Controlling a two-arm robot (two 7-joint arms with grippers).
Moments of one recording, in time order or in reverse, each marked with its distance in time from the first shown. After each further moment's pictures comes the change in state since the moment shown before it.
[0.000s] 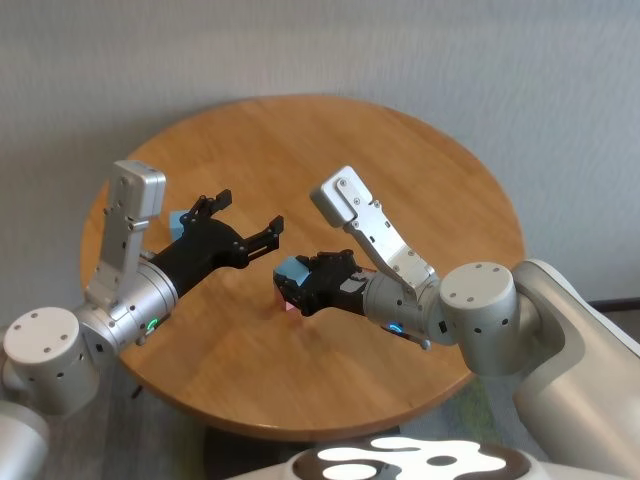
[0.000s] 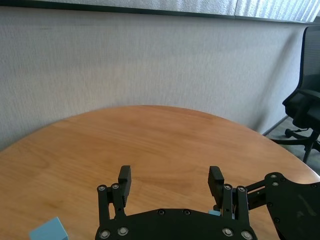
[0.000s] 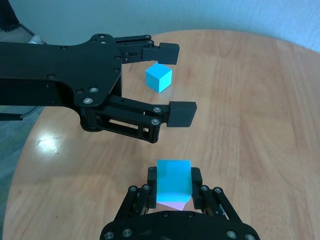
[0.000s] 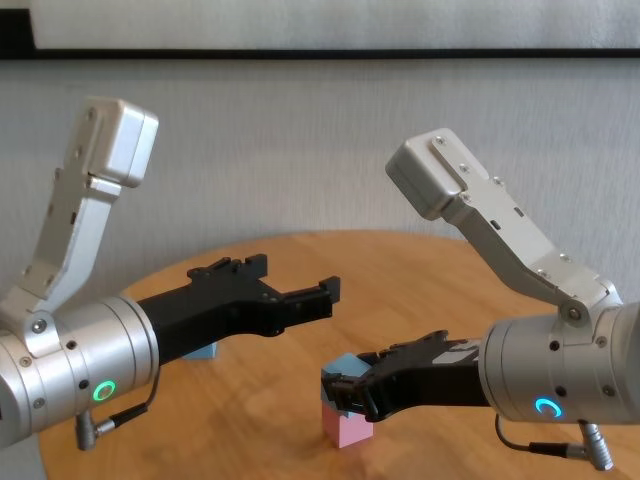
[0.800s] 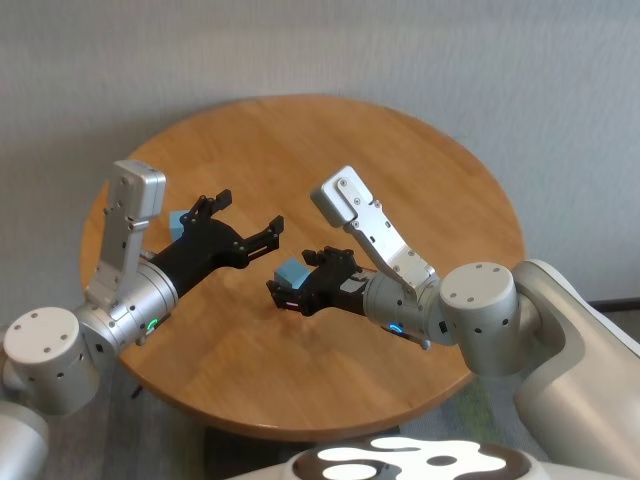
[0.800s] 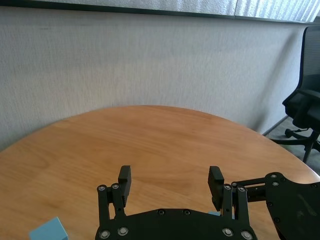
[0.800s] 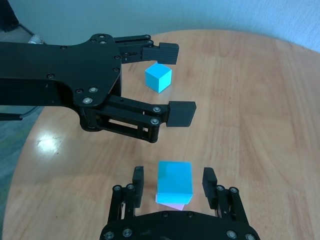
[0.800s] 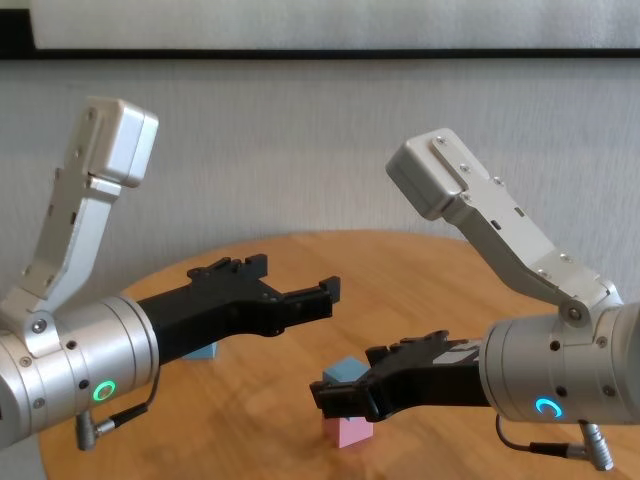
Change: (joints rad) left arm 0.000 0.000 0.000 0.000 0.000 0.000 0.000; right arm 0.000 0.001 -0.001 0.000 0.001 -0.001 -0.001
